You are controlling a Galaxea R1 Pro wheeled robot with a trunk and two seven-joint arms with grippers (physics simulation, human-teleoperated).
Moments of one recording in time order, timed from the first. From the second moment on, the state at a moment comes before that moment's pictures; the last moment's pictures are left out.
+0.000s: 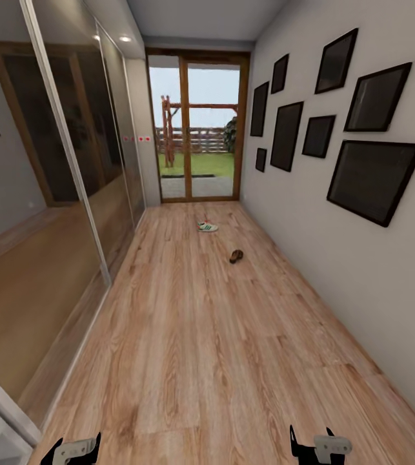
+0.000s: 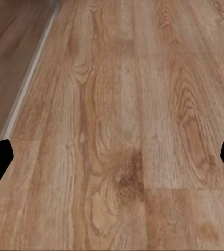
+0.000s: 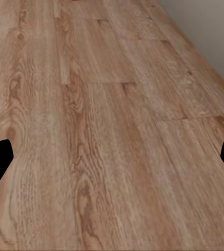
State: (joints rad) left arm -0.21 0.10 0.35 -0.38 -0.12 -0.59 -0.12; right arm -0.38 -0.04 0.04 -0.03 0.04 -0.83 -0.19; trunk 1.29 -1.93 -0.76
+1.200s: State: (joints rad) left arm -0.21 0.10 0.35 -0.38 -0.12 -0.59 -0.12; right arm -0.38 -0.04 0.04 -0.03 0.04 -0.83 -0.18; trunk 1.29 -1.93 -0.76
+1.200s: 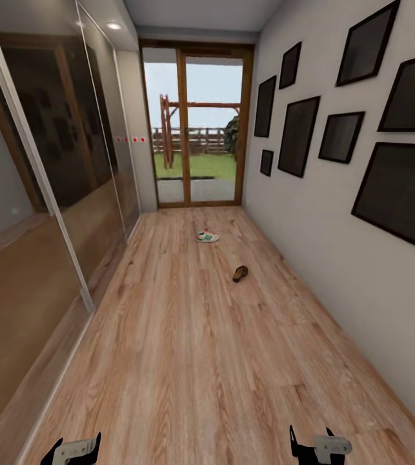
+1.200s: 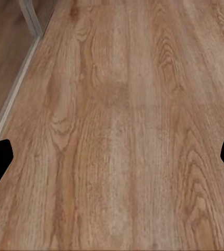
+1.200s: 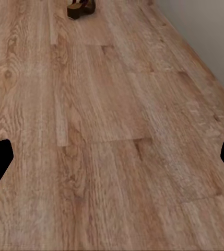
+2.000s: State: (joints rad) left arm -0.21 0.10 0.35 -0.38 -0.12 -0.59 -0.12; right arm -0.38 -0.04 0.04 -0.03 0.04 -0.83 -0.18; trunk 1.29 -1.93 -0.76
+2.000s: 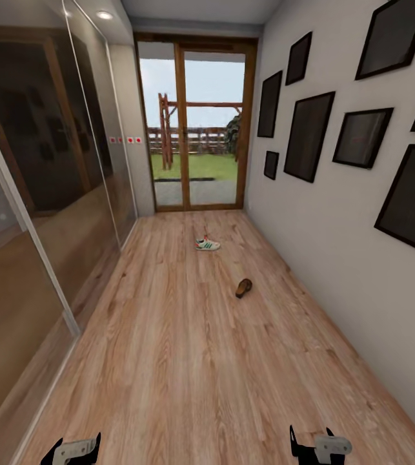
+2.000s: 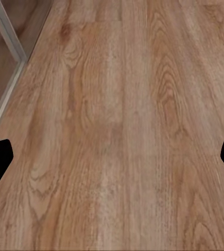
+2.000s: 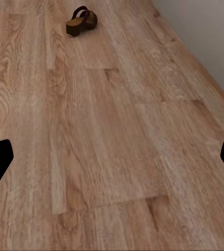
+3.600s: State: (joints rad) left arm -0.21 0.10 0.35 -0.38 -0.12 -0.59 -0.12; right arm -0.38 -0.04 0.04 -0.03 0.04 -0.83 -0.19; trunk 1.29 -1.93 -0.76
